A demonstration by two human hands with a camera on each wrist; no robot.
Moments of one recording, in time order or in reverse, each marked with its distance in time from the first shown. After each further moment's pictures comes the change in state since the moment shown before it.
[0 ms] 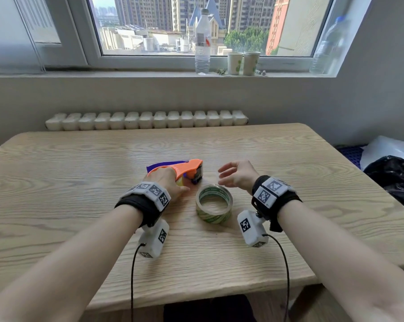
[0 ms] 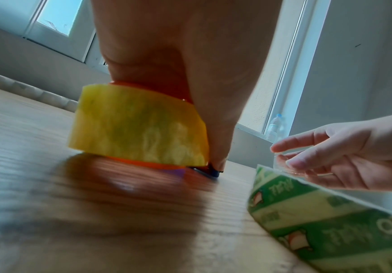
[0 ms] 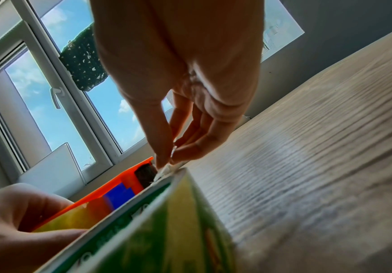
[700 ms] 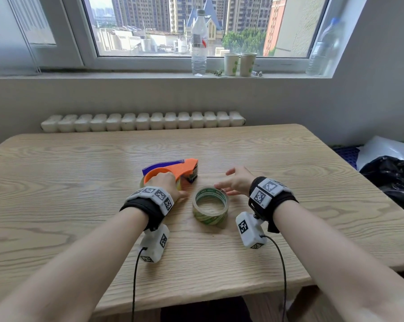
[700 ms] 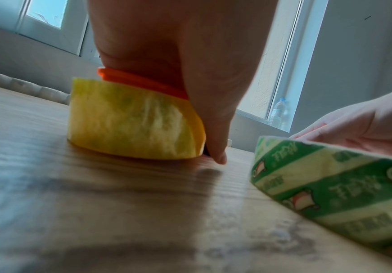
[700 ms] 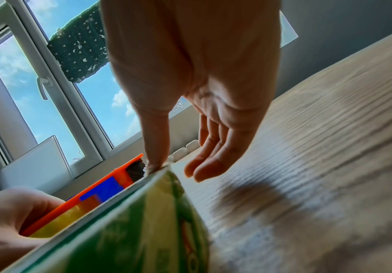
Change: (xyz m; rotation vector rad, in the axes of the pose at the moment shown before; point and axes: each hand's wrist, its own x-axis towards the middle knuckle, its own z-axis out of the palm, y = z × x) left_hand -0.001 0.011 0.005 0.047 -0.042 -0.039; right_hand 0.006 0.007 -0.003 -0.061 -0.002 0.198
